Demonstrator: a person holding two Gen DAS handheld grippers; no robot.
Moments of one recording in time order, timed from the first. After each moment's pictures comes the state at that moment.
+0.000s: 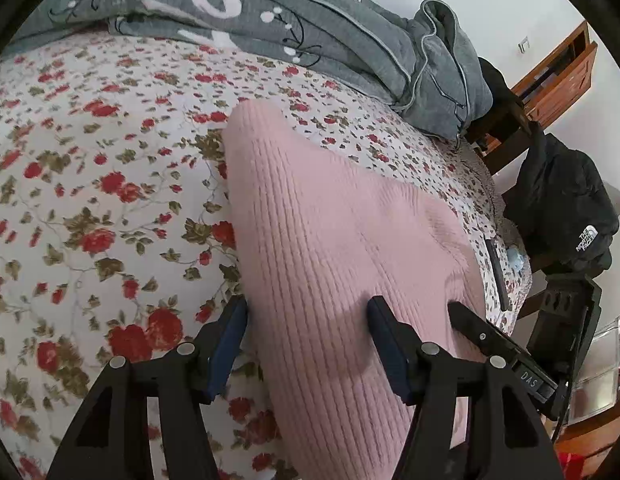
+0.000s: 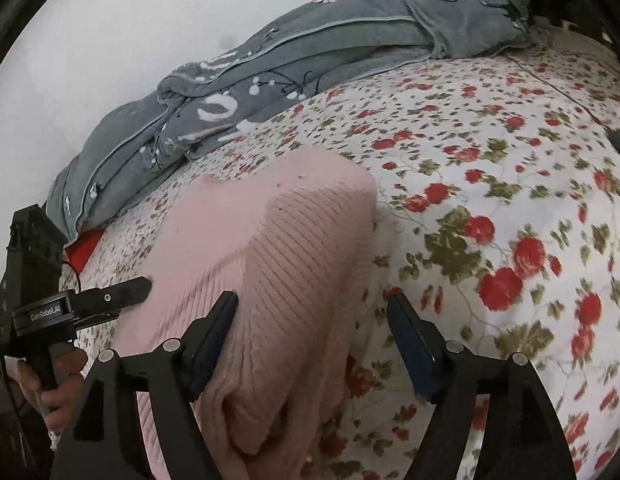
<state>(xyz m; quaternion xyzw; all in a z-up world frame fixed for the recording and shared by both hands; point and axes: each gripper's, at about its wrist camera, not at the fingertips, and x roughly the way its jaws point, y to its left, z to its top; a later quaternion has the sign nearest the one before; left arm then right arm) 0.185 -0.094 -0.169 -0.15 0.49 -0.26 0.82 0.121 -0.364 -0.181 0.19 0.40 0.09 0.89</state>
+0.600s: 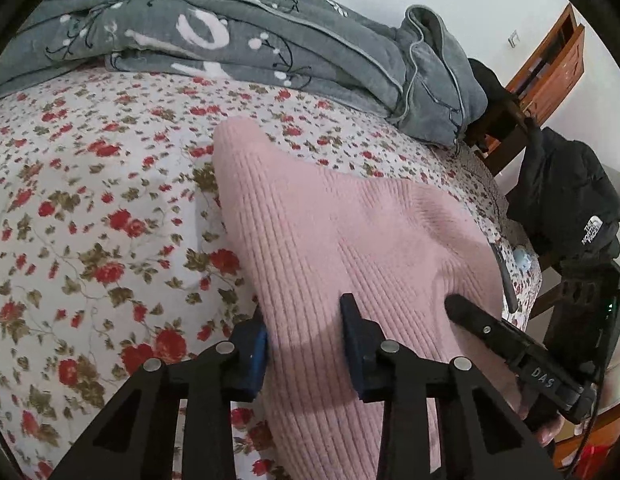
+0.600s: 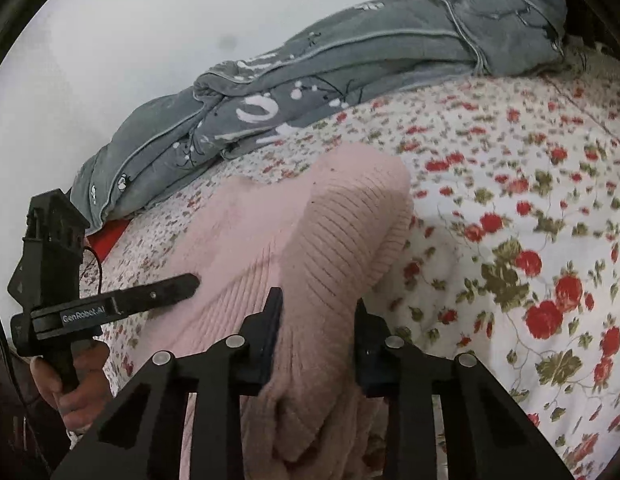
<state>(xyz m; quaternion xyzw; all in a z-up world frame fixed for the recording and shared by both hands) 0.178 -0.093 -0.142 -0.12 0.46 -0.25 0.85 0.122 -0.343 -0.151 0.19 0.37 0.14 0.90</state>
